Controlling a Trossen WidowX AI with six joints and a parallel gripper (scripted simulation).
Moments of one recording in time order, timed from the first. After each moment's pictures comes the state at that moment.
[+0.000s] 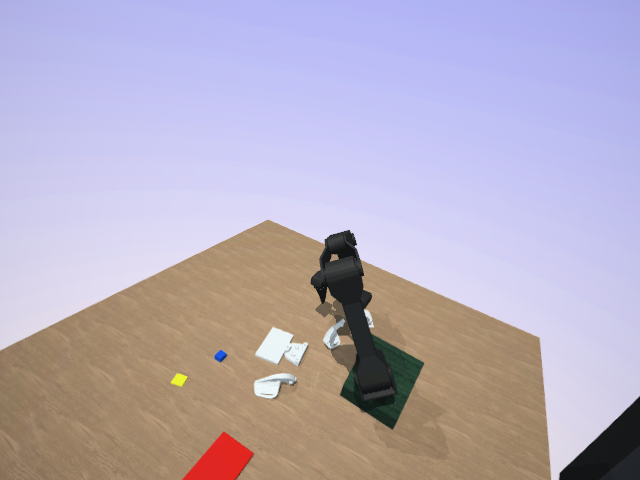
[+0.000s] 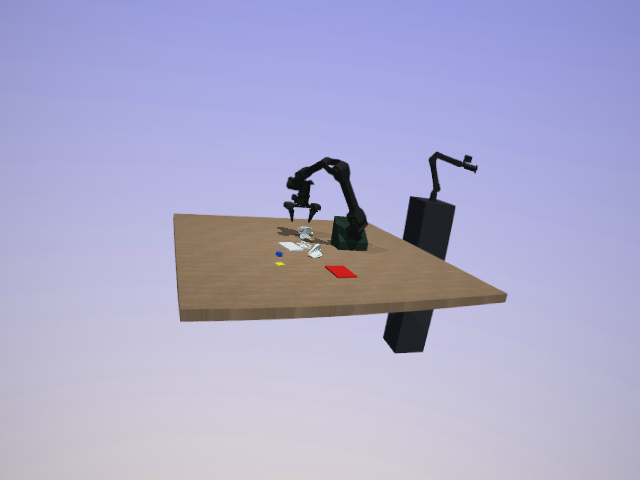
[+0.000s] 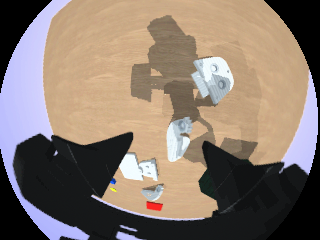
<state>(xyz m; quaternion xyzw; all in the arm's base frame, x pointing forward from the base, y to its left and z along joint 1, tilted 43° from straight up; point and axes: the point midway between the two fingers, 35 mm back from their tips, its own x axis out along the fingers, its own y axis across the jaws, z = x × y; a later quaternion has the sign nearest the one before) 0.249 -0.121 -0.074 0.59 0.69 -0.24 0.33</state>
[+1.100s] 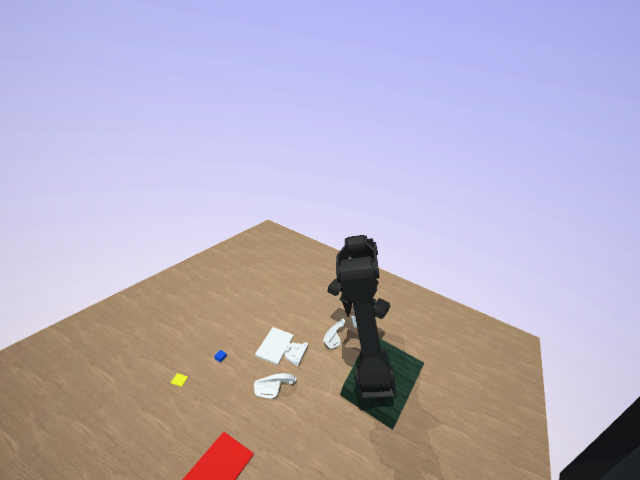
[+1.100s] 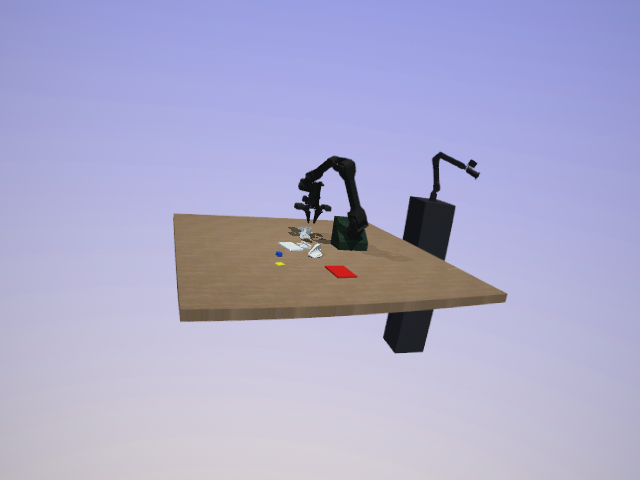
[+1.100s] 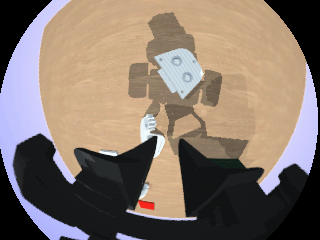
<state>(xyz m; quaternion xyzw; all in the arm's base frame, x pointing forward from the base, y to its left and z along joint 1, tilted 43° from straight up) 0.190 -0.131 -0.082 0.60 0.69 -0.25 0.32</state>
